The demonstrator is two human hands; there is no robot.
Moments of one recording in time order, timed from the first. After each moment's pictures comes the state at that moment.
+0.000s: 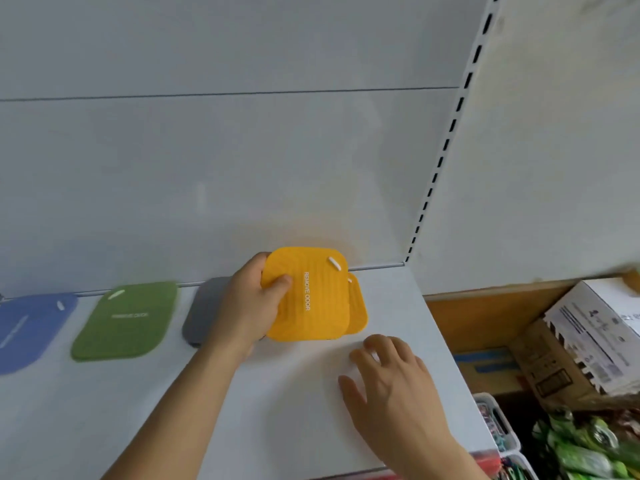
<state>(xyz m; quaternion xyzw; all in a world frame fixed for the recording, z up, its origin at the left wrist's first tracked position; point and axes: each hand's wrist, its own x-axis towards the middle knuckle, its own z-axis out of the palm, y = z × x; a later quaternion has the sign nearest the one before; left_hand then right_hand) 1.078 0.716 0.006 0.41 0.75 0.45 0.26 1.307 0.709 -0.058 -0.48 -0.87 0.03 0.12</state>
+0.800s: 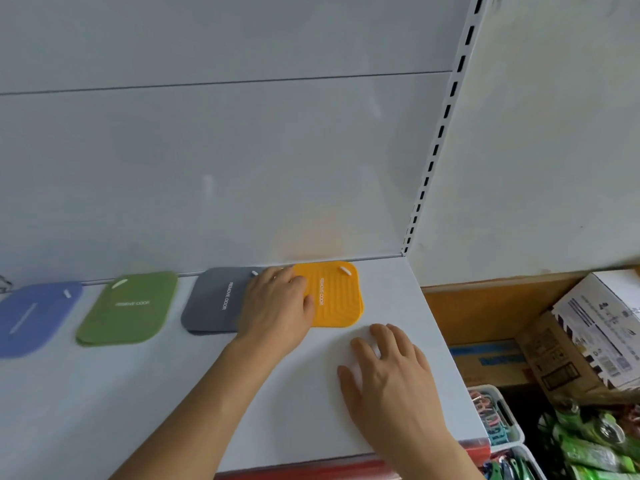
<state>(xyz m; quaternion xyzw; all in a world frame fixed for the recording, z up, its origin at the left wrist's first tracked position) 1.105 0.733 -0.041 0.63 0.77 0.10 -0.02 1.316 0.706 -0.057 -0.52 -0.85 0.04 0.09</state>
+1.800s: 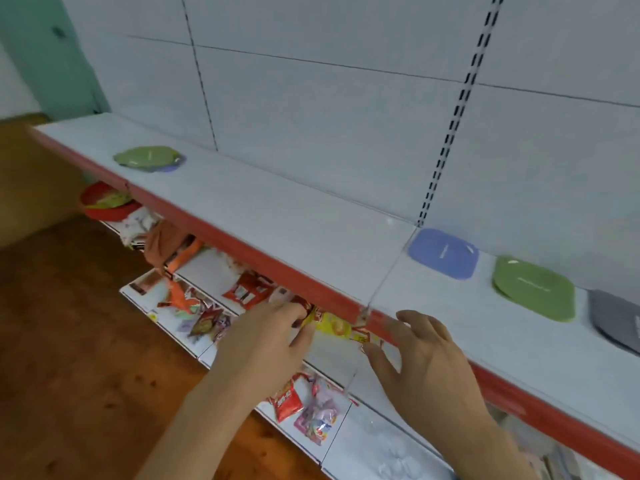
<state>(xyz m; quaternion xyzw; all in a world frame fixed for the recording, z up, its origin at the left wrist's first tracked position) 0.834 0.200 0.003 0.35 0.92 0.19 -0.02 0.974 0.392 -0.020 -0.21 -0.96 0.10 0.16</state>
